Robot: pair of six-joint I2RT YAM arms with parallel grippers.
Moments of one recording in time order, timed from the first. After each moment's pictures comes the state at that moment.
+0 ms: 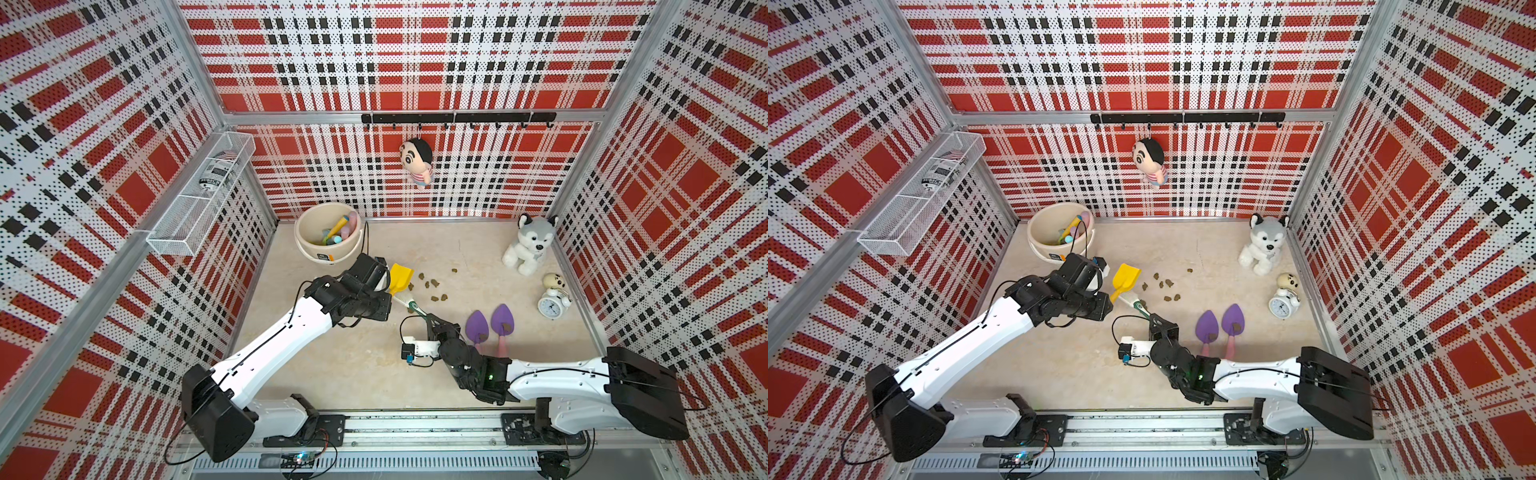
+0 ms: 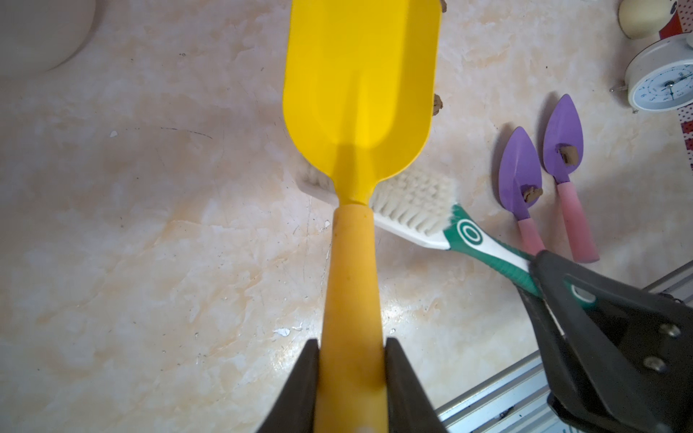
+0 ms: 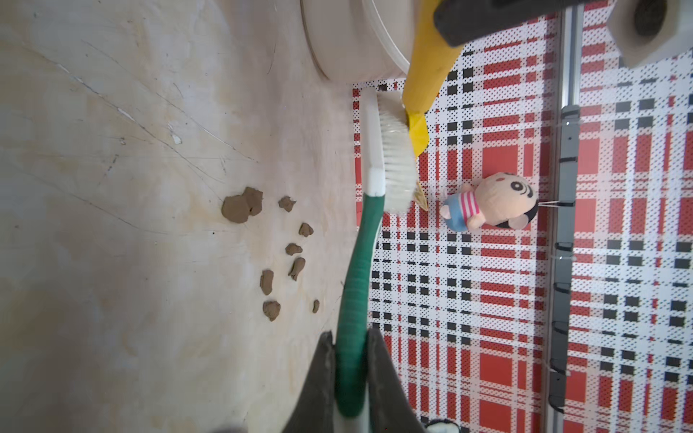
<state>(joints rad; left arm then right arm) -0.66 1.30 1.21 -0.94 0.03 -0.41 1.22 1.31 0.51 0.46 0.80 -1.17</state>
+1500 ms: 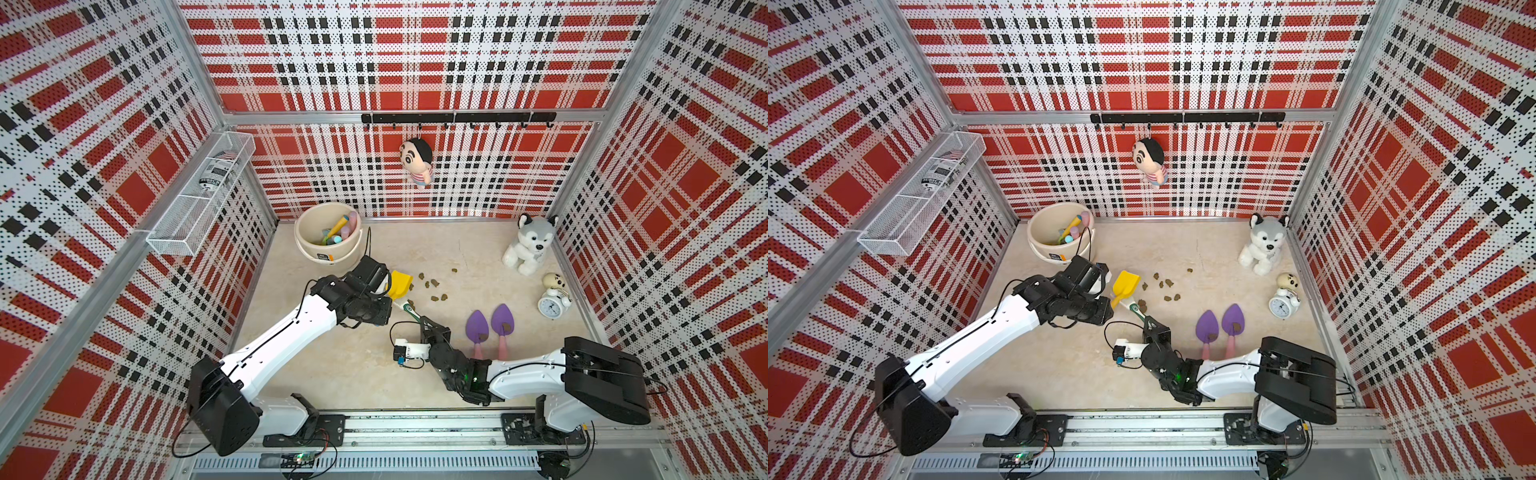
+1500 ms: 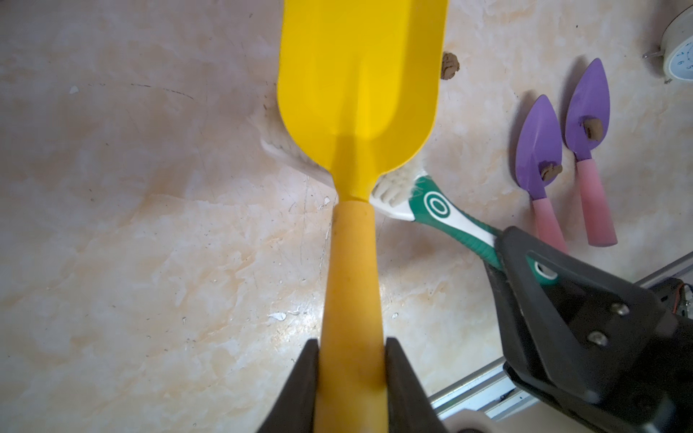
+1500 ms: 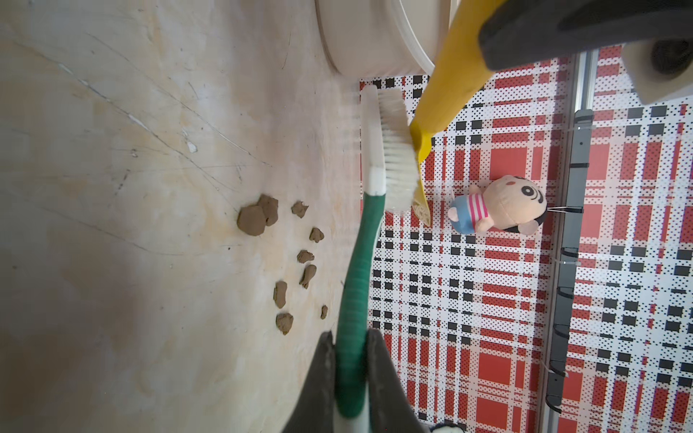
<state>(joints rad) -0.65 1.33 1.18 -0.94 0.07 -0.42 1.23 1.52 0.51 0.66 0.85 -1.17</state>
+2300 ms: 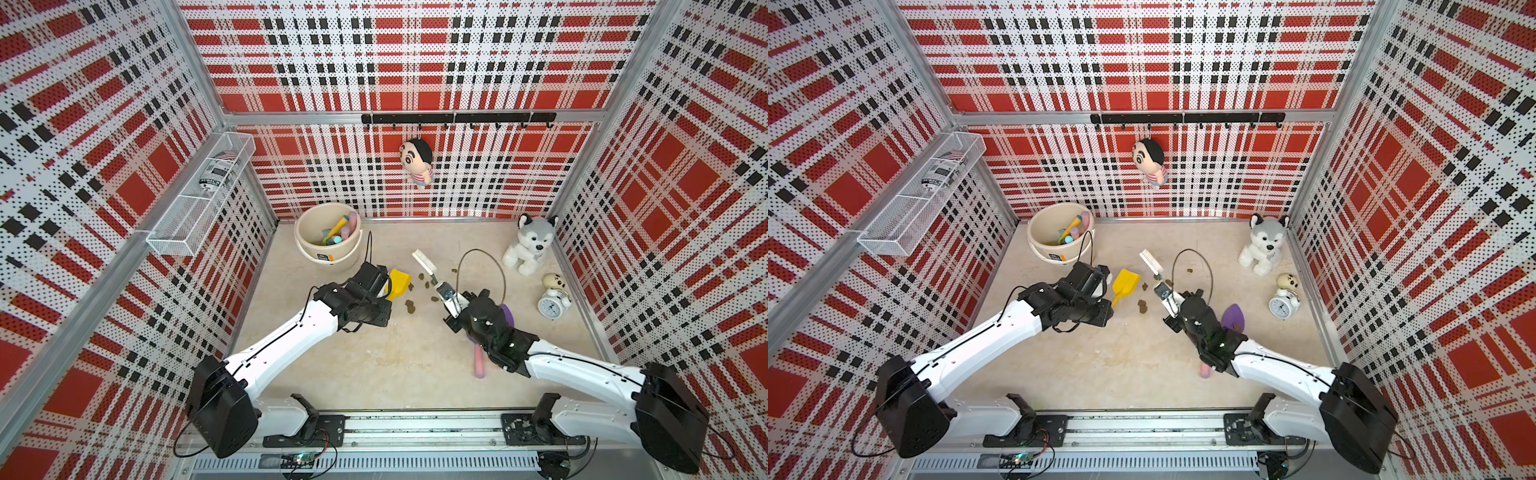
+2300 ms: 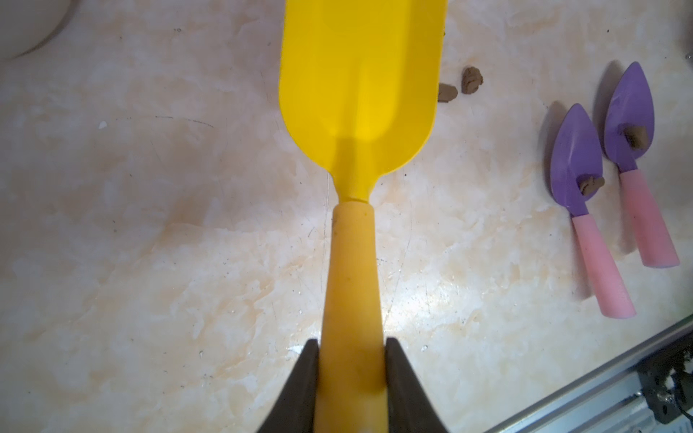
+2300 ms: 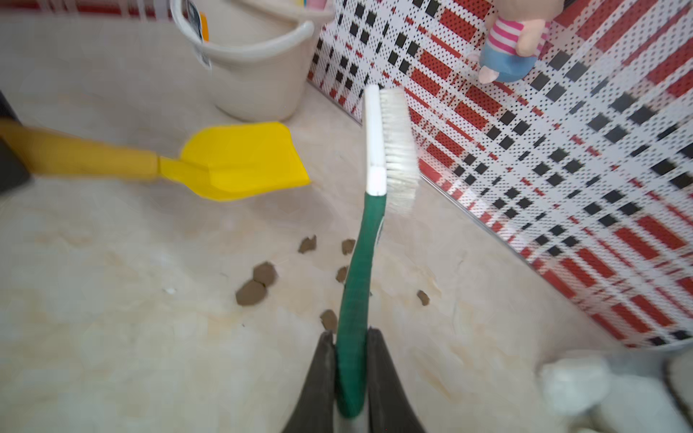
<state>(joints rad) -0.65 1.32 1.08 -0.79 -0.02 -0.37 0.78 1.13 0.58 0.26 0.20 -0.17</state>
